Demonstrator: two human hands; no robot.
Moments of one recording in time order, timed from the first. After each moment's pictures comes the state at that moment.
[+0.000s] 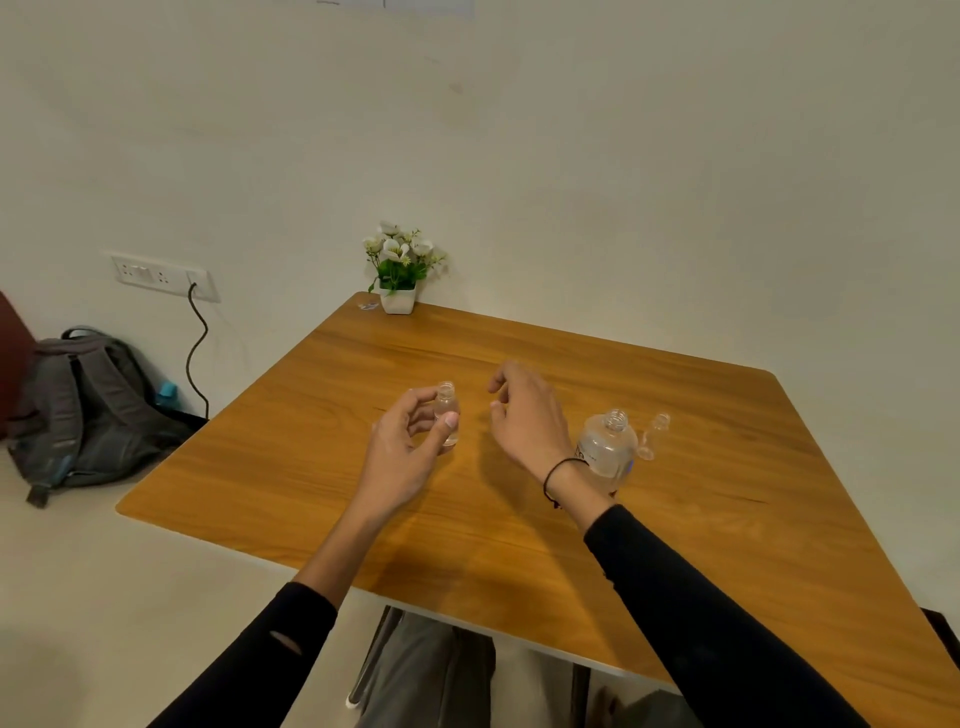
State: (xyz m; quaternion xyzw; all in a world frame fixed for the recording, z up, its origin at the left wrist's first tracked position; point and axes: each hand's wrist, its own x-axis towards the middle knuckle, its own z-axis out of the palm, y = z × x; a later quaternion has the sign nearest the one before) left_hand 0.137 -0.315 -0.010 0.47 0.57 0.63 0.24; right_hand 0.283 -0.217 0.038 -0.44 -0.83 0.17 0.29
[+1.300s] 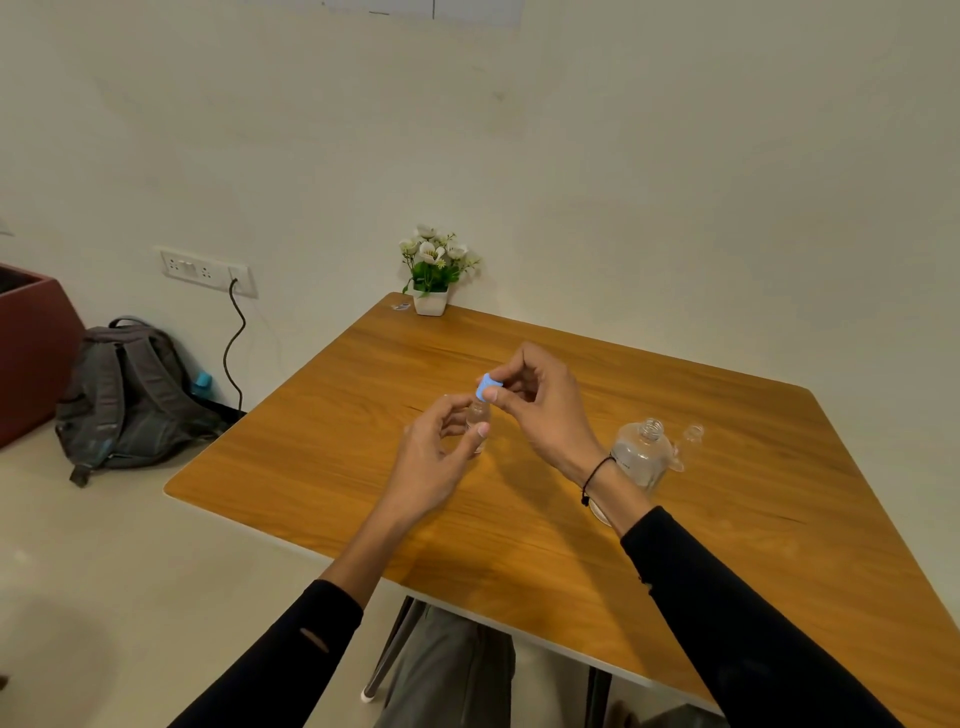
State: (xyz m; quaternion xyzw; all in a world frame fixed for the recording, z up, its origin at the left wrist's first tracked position) left_hand 0.129 -0.325 -0.015 0.50 0.58 0.60 0.22; right_hand 0.269 -0.229 0.058 -0.25 -0.78 0.39 0.41
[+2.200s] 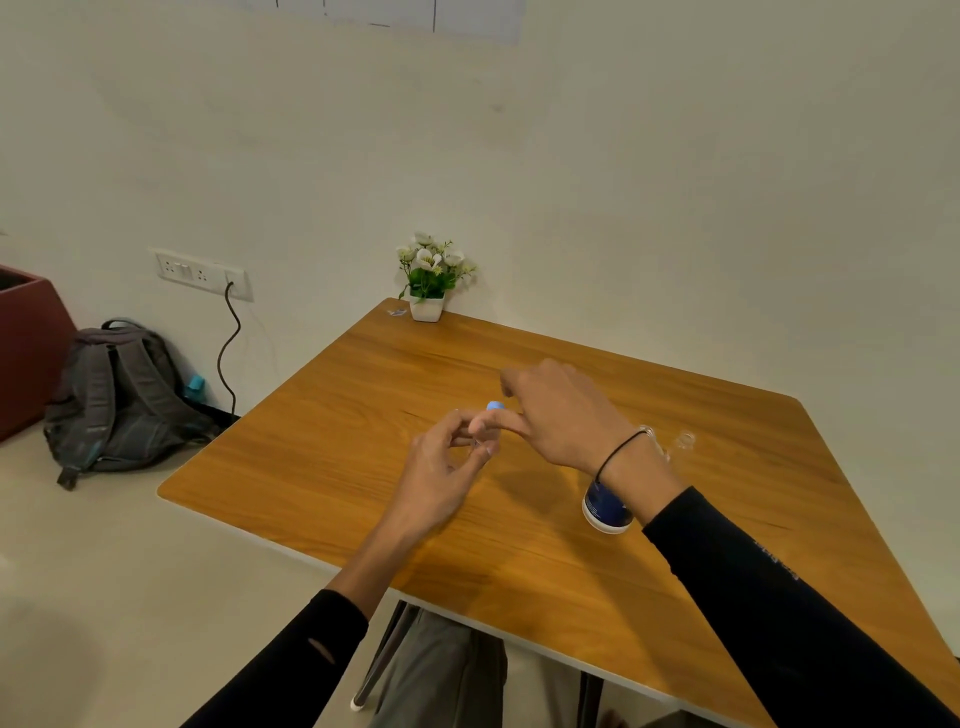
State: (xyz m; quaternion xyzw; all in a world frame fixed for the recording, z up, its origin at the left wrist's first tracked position) left_hand 0.142 -0.325 -0.018 0.55 0.59 0.57 0.17; right_hand 0.286 -0.226 0.100 -0.27 -0.95 -0.06 0.12
